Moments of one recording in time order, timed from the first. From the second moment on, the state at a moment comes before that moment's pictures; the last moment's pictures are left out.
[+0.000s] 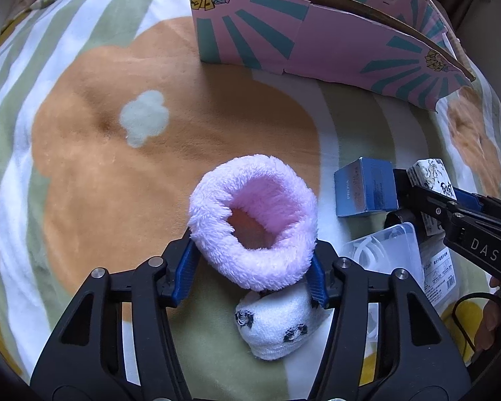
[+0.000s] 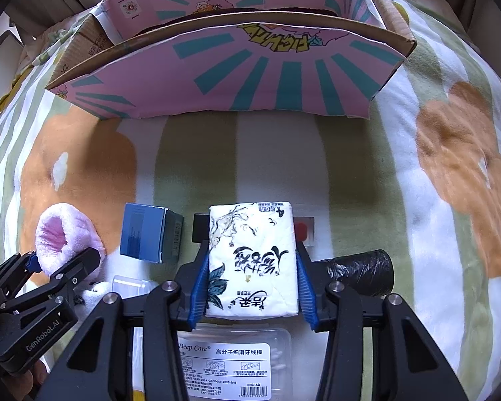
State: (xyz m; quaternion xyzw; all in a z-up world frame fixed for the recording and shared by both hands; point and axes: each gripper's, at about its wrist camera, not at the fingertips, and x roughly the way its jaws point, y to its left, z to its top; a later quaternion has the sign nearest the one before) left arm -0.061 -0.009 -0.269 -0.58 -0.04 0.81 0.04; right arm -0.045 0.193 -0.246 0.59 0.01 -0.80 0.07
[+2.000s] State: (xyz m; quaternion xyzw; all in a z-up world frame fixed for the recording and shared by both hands) left arm -0.160 0.005 -0.024 -0.51 -0.02 0.86 0.08; right arm -0.133 0.185 -0.017 0.49 0.03 -0.86 0.11
